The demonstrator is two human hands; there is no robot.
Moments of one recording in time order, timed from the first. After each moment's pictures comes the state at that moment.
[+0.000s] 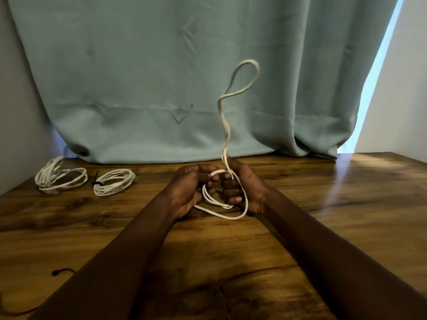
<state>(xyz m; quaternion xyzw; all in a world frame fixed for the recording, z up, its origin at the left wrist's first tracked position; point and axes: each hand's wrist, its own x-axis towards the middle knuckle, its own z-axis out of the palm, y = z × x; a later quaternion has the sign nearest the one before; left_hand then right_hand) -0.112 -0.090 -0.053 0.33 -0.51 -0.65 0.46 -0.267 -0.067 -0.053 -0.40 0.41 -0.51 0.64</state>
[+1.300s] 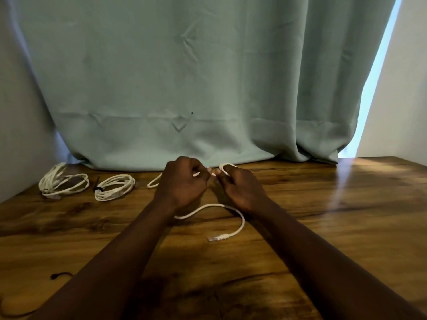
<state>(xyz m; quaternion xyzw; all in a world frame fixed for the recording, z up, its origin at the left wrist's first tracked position) -0.099 -0.082 -0.034 0.48 -0.75 -0.11 0.44 -0.268 -0.061 -0.053 -0.69 0.62 -0.37 0.00</state>
